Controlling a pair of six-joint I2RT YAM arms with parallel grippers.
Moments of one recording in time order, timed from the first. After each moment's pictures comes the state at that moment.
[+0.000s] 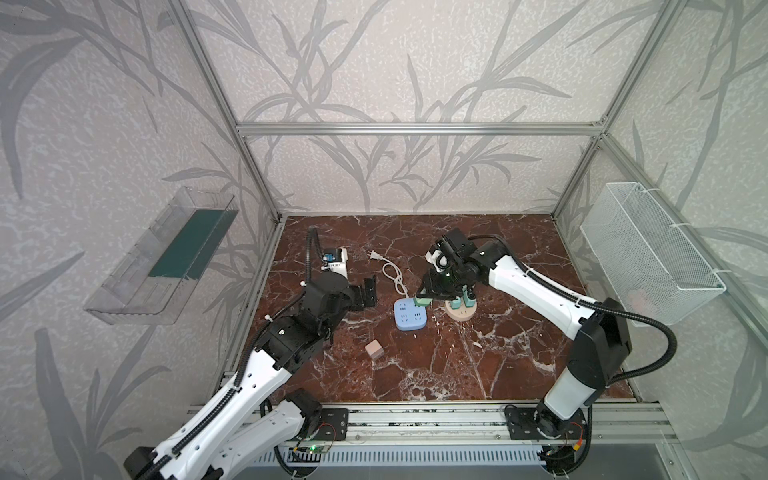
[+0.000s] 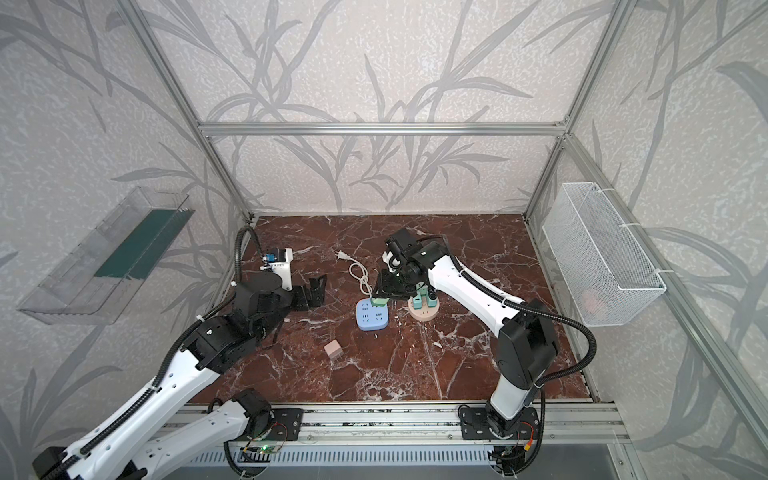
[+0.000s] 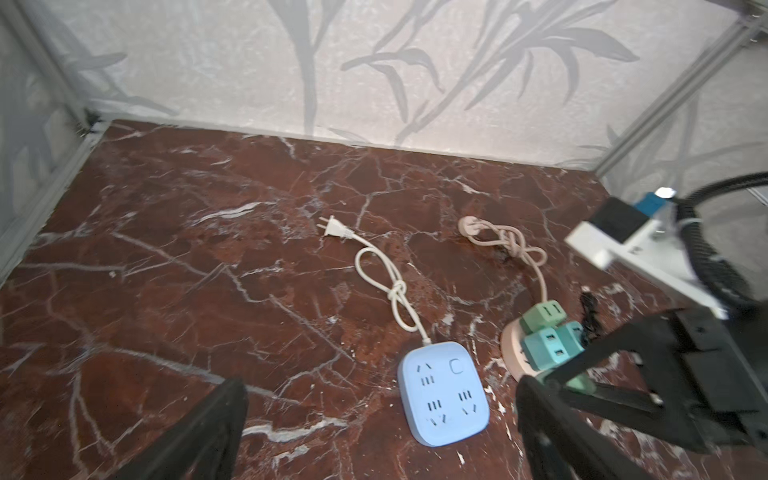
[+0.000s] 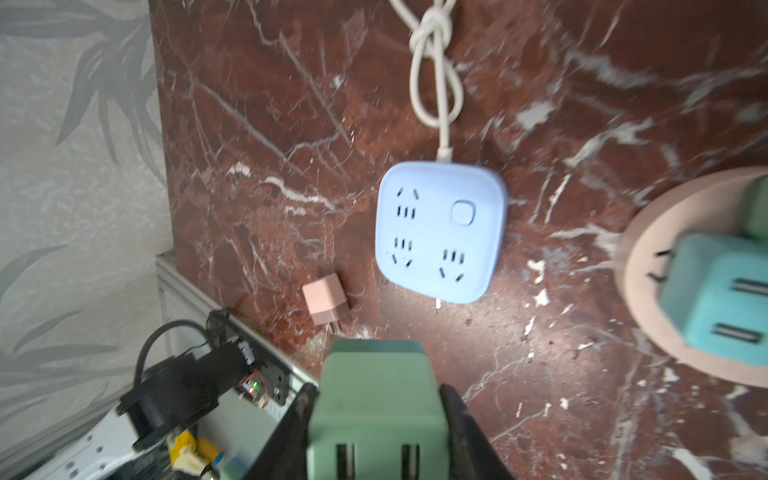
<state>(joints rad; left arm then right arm) -0.55 0.84 0.89 -0.55 -0.32 -0.47 0.69 1.71 1.53 -0.89 -0.31 0.62</state>
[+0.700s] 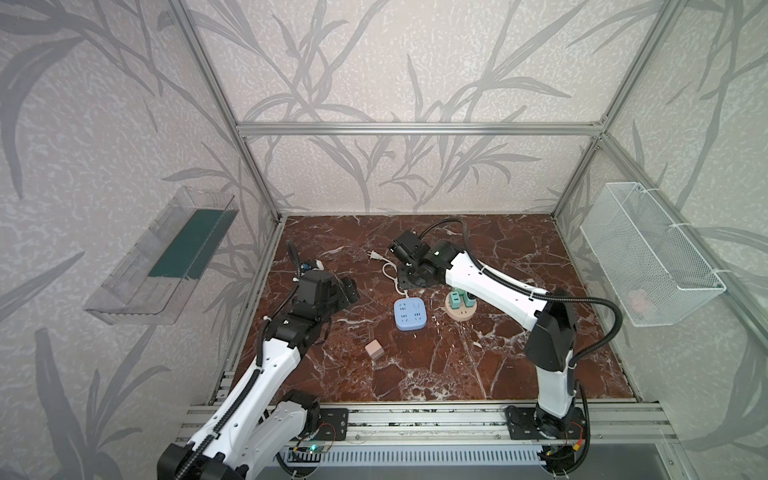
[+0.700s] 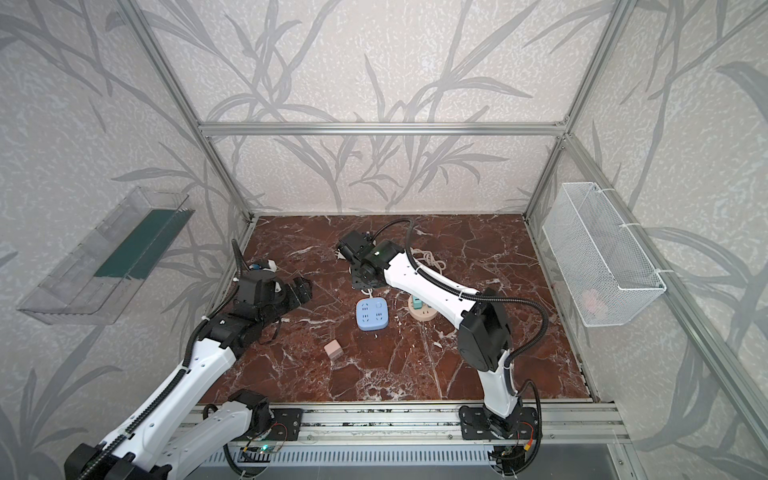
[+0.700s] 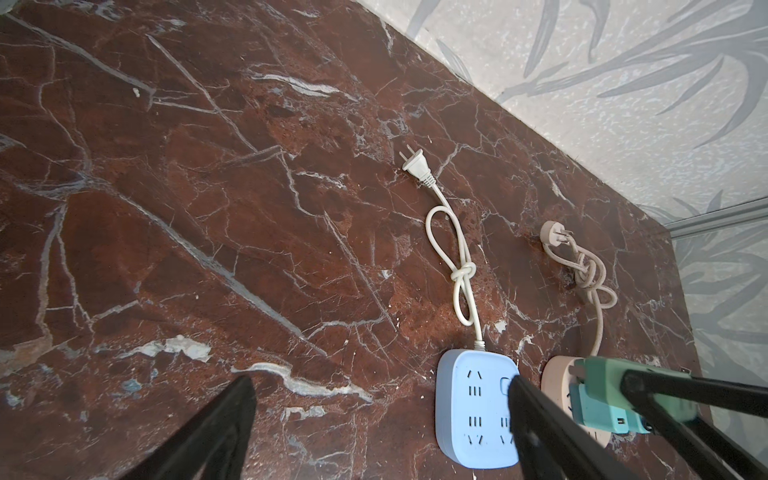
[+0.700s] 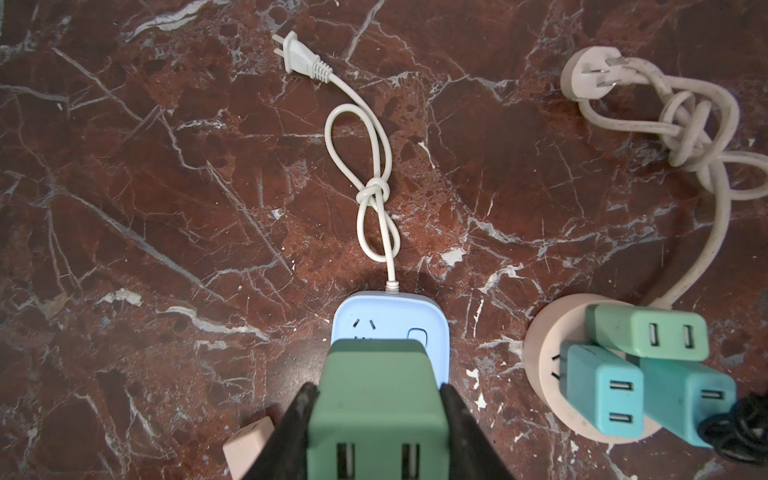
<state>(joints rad) -0.27 0.91 0.72 -0.48 -0.09 -0.68 0.88 2.00 1.89 -1.00 0.22 0.70</state>
